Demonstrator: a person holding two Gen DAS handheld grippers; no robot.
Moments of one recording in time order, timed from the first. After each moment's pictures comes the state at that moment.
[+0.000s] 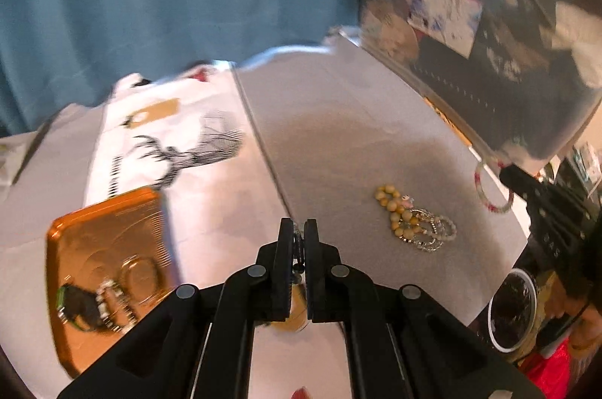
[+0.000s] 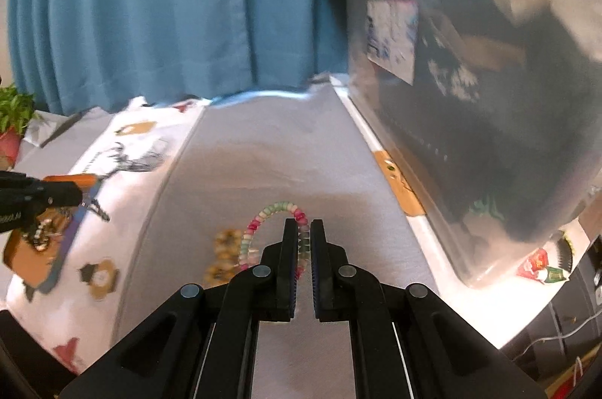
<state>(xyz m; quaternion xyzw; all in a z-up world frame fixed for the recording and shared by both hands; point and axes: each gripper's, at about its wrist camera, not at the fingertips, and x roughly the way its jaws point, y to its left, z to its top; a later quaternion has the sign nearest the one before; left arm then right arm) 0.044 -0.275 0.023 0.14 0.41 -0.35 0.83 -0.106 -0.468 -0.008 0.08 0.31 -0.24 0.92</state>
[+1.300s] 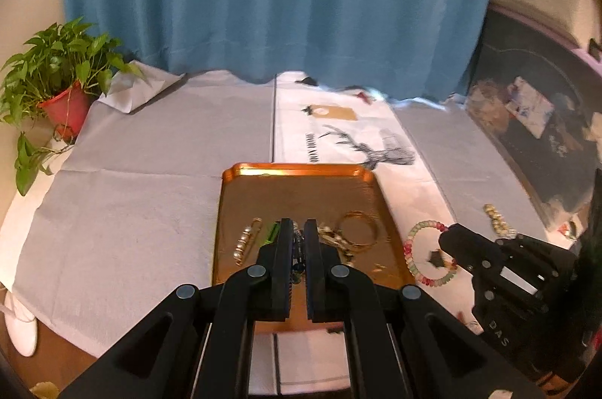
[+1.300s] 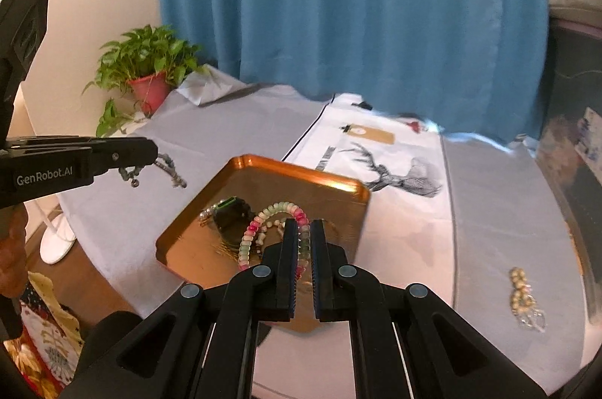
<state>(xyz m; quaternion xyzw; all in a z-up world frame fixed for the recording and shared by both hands) 0.100 0.002 0.042 0.04 0.38 -0.23 0.89 0.011 -0.149 0.018 0.01 0.31 -0.01 0.95</state>
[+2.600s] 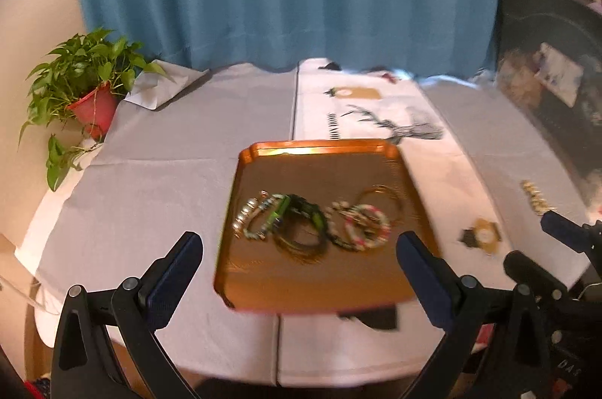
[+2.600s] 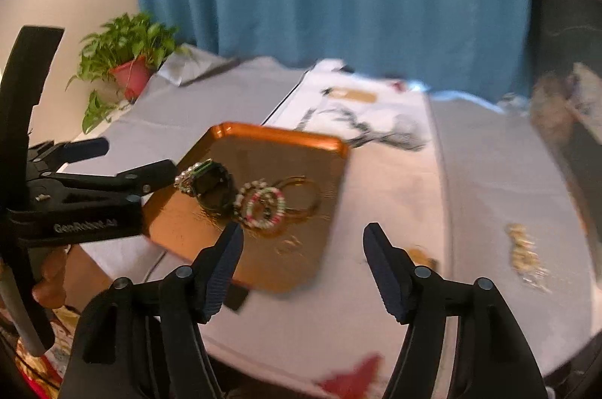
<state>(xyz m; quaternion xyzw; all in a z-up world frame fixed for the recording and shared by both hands) 0.055 -0.023 0.021 0.09 0.37 -0.17 0.91 -0.025 -0.175 -0.002 0.04 0.34 -0.05 0.94</state>
